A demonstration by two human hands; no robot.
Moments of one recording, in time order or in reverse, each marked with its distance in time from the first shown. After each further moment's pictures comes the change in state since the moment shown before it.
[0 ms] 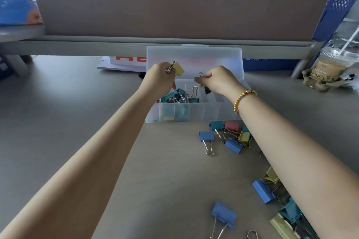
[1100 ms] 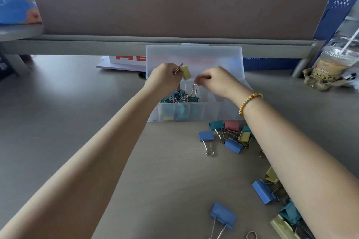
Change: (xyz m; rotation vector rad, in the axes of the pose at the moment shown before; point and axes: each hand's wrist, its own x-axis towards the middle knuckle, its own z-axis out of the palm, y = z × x) left_hand 0.005 0.004 0.009 0.134 -0.040 0.050; right_hand -0.002 0.005 -0.001 0.048 -0.057 -0.200
